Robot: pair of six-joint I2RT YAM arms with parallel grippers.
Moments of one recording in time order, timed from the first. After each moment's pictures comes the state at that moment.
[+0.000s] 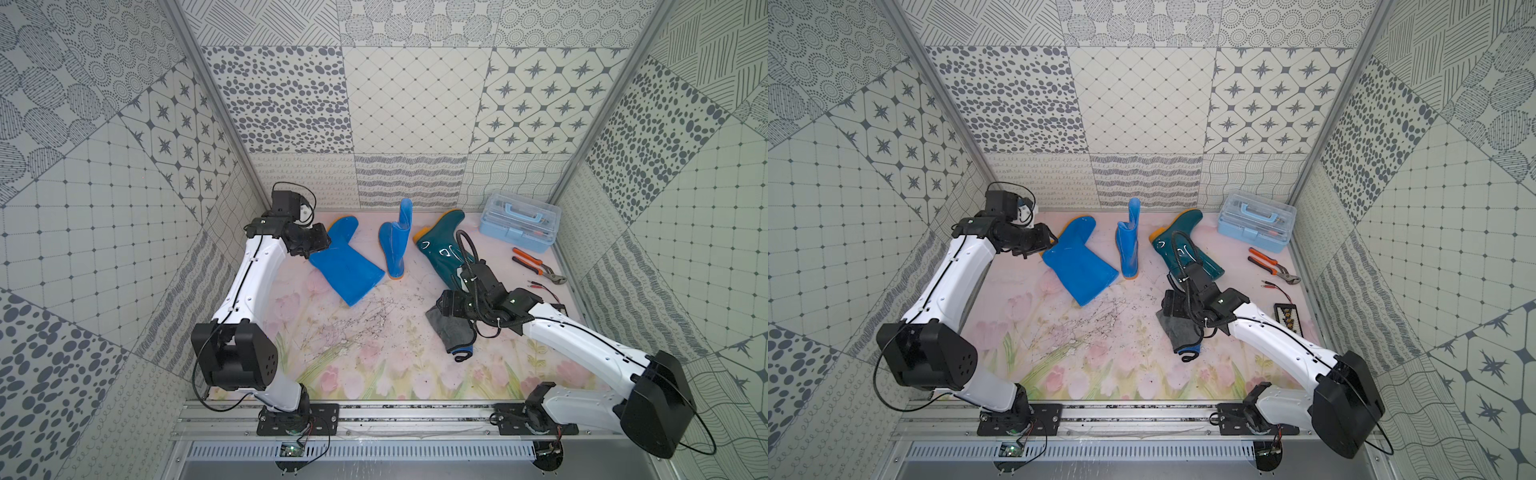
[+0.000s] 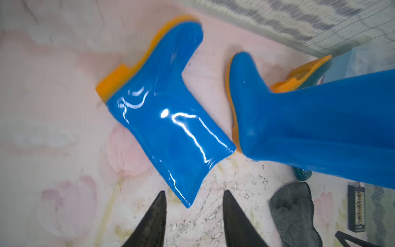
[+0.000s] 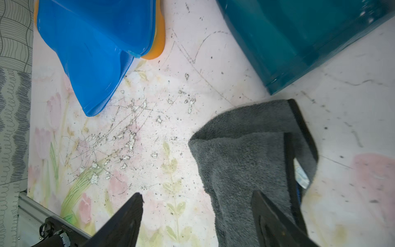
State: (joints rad) left arm -0.01 1.57 1.44 -0.92 0.30 -0.30; right arm 0.70 1.27 0.88 -0.54 -0.02 0.72
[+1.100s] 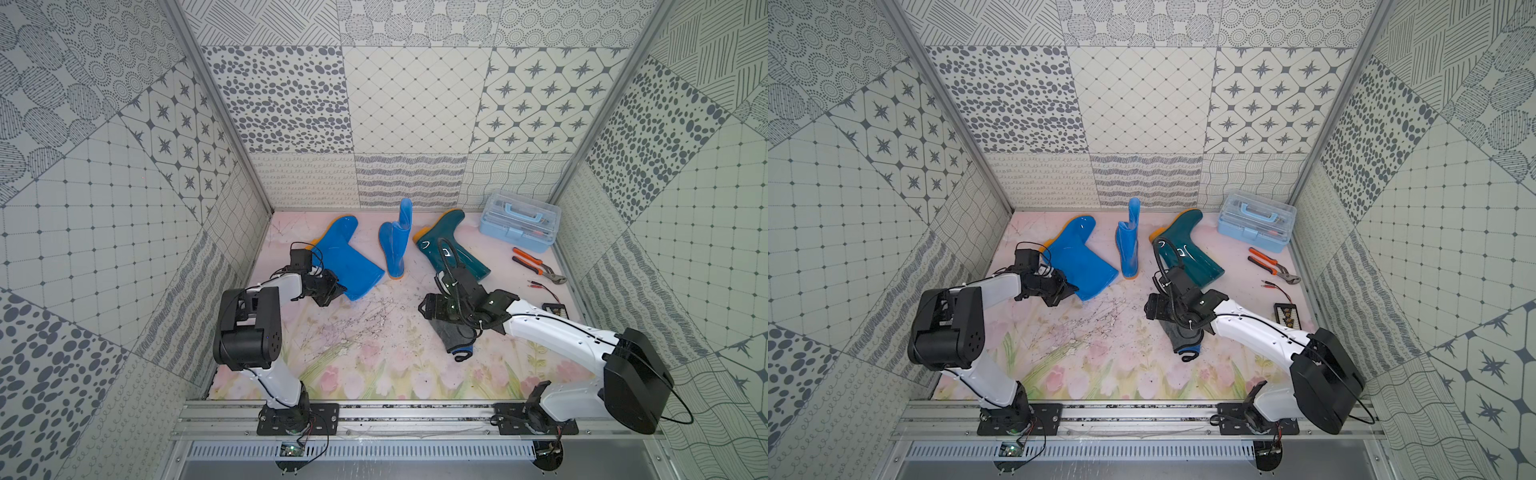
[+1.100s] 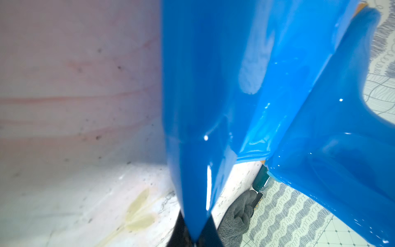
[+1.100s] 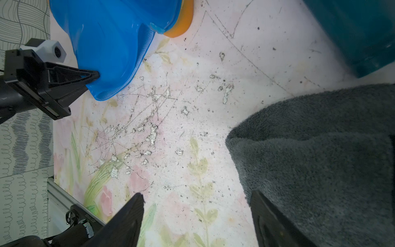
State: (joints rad) left arm 0.03 1.68 0.89 -0.32 0.62 -0.84; right arm 0.78 1.37 0.89 -0.41 -0.07 0.80
